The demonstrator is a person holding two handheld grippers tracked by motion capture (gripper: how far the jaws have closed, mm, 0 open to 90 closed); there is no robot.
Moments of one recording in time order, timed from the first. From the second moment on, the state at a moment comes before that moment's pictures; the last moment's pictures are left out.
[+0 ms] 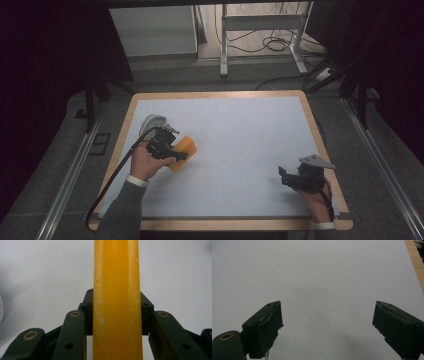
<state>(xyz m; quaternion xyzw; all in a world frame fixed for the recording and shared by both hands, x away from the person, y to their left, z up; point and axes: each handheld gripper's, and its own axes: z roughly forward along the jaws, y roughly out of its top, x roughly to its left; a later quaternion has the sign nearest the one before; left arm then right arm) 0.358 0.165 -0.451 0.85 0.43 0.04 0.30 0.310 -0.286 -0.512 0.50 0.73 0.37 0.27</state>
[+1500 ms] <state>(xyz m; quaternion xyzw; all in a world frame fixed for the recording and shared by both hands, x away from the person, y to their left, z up) 0.373 0.197 -0.424 0.83 0.46 0.07 0.31 0.311 -0.291 -0.511 0.51 0.73 0.37 0.28</state>
